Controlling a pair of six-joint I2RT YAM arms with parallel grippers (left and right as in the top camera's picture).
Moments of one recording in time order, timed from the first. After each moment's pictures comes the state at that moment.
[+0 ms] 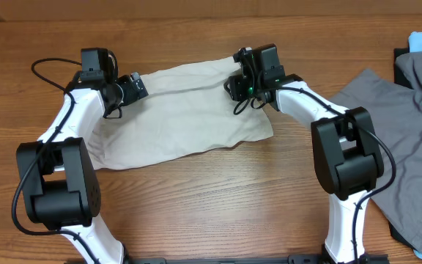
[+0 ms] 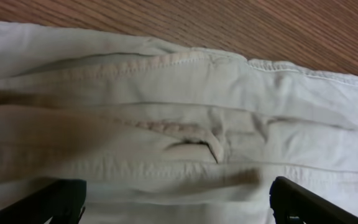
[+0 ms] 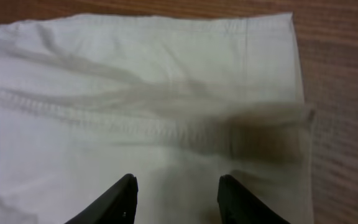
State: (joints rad) left arm 0.08 1.95 1.33 -0.46 0.15 -0.39; right arm 0.32 2.19 1.49 -0.17 -0.32 0.10
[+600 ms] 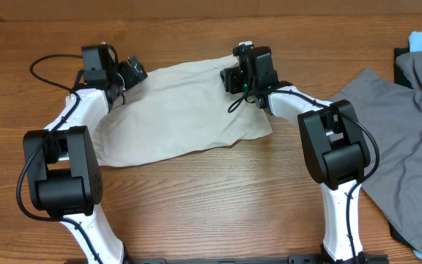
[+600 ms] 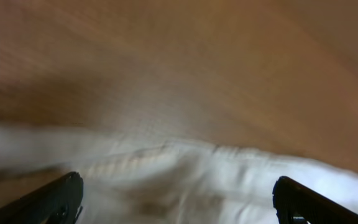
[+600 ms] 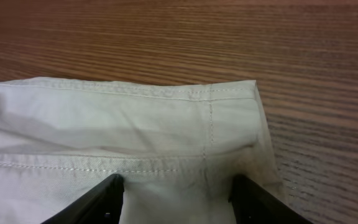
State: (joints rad) left arm 0.08 2.03 1.33 -0.10 0.15 -0.52; right arm 0.33 2.31 1.49 0.12 -0.18 0.17
